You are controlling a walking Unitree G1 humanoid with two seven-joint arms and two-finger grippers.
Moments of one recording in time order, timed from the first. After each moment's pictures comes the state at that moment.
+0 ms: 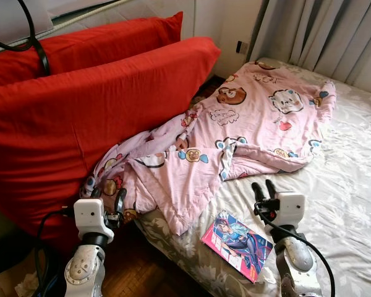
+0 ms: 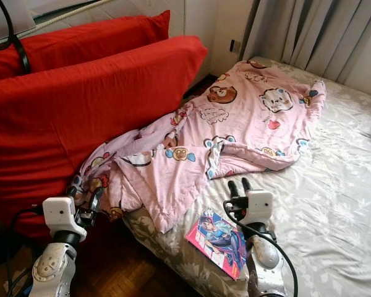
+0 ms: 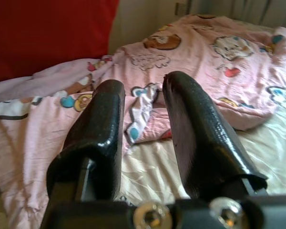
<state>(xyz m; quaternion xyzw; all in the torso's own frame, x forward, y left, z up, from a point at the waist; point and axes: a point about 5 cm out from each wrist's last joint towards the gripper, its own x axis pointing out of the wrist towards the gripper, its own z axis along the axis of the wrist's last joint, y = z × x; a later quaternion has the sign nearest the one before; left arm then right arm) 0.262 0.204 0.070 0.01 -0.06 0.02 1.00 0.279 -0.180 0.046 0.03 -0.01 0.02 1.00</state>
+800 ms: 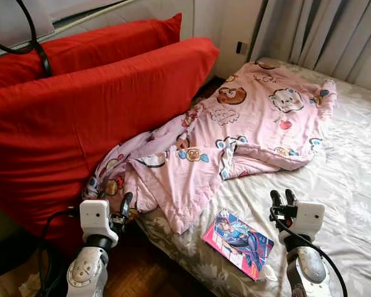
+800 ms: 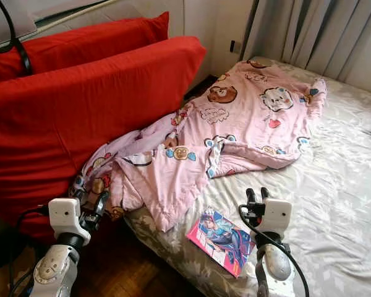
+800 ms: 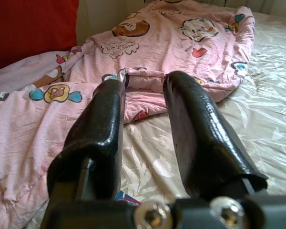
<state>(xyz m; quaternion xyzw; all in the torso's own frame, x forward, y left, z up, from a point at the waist) 0.253 0.196 0.064 0.01 -0.02 0.00 1.00 0.264 -0.198 0.042 0.04 0.01 -0.03 1.00</state>
